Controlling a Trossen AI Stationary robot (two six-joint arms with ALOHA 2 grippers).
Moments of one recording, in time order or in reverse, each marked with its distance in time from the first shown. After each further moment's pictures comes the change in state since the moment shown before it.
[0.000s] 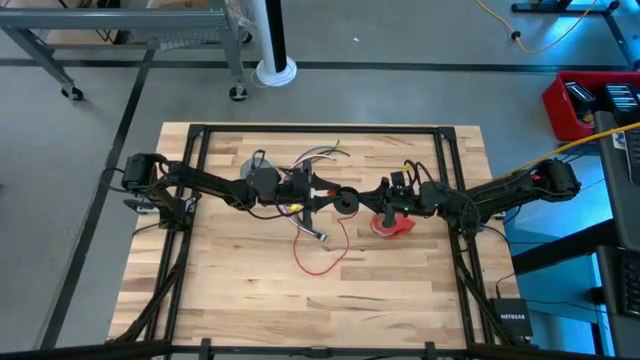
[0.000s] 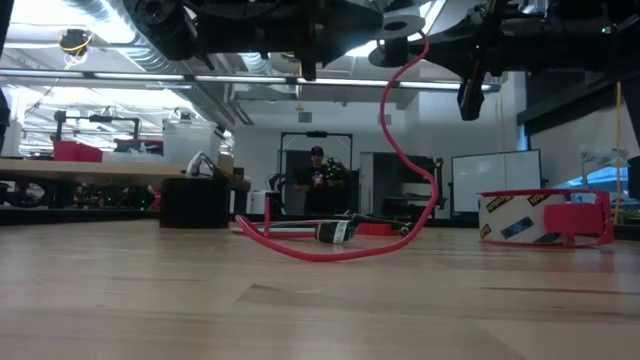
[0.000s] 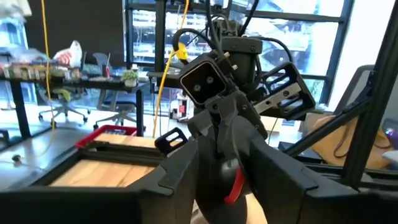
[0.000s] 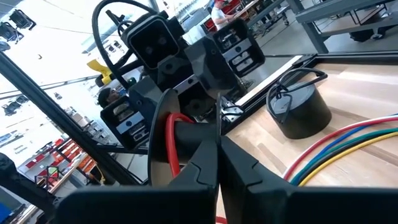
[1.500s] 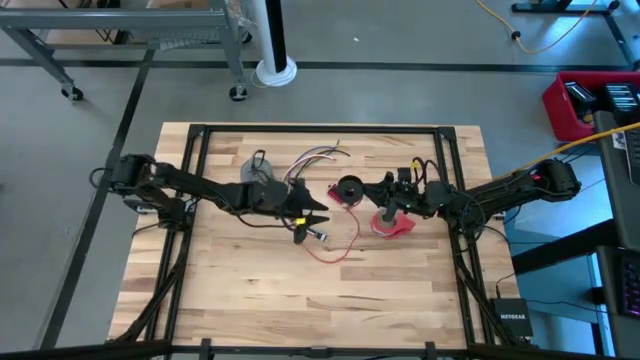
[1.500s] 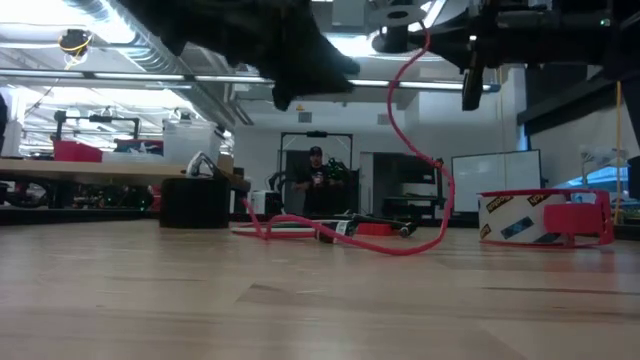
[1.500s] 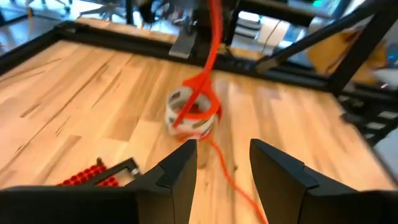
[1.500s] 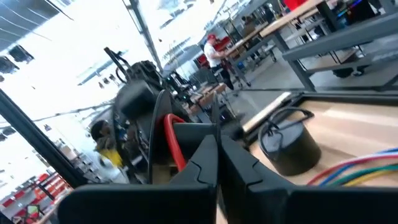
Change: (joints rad) left arm -0.088 -0.090 0.000 -0.515 -0.030 -0.128; right arm -0.001 0.000 0.000 0.100 0.148 -0.039
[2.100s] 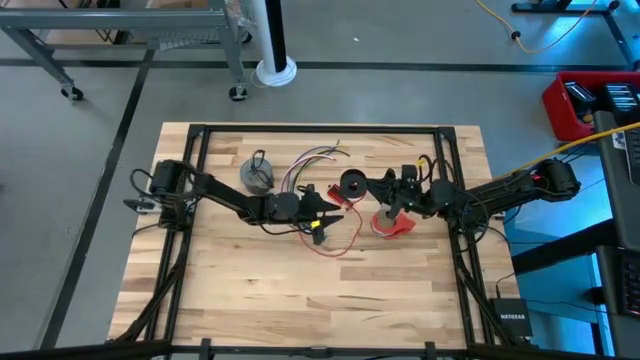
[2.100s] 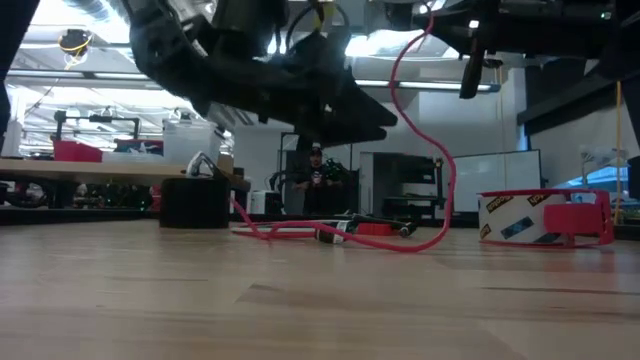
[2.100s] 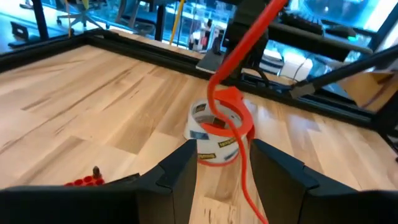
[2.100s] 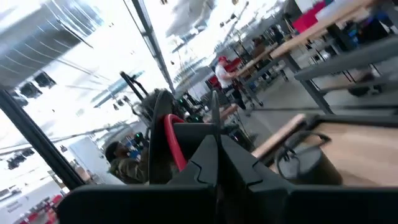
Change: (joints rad) left arm -0.007 0.315 0.000 0.454 -0.136 -0.078; right arm 0.000 0.000 0.000 0.117 0.011 -0.006
